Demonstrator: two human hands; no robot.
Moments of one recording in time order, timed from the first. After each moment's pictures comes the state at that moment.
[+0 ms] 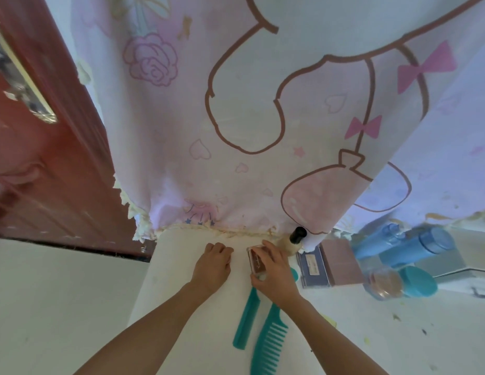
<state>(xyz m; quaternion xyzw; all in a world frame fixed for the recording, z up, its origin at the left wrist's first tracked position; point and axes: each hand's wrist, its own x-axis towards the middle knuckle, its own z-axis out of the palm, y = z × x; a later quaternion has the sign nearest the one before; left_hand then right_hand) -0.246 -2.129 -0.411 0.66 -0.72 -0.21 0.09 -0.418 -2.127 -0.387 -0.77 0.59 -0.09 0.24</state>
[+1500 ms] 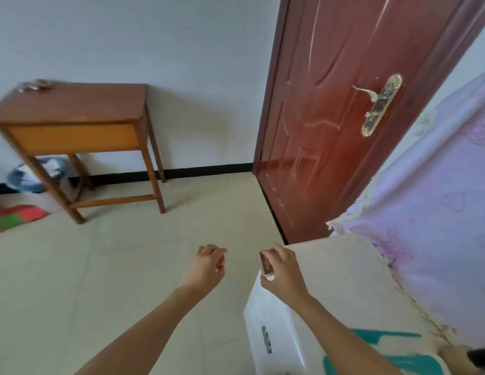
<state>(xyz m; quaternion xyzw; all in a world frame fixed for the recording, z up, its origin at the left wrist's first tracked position) -0.234 -1.760 -0.368 0.93 -0.18 0.00 0.31 -0.284 -1.960 -0.366 -0.97 0.01 0.00 0.23</state>
